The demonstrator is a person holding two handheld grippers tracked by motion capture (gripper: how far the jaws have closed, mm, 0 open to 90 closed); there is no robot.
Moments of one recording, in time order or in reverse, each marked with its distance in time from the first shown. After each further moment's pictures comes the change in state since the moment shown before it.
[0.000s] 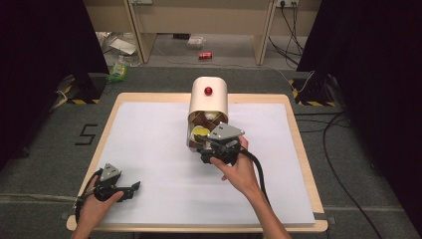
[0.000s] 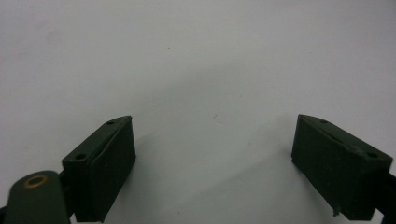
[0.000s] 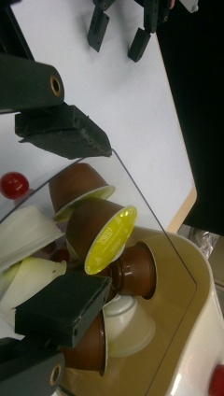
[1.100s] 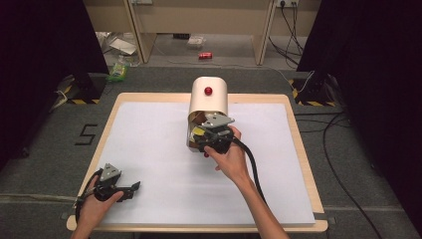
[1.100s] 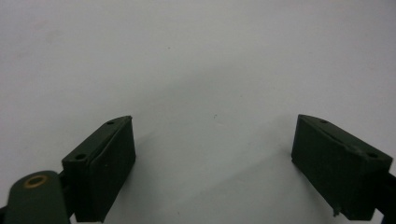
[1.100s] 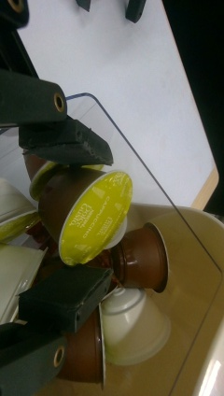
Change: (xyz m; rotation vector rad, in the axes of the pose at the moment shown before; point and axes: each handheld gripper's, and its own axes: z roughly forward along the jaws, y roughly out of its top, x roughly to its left) left arm 0.000 0.000 0.000 0.000 0.000 0.000; right arm -0.012 0.009 0.035 0.107 -0.041 0.059
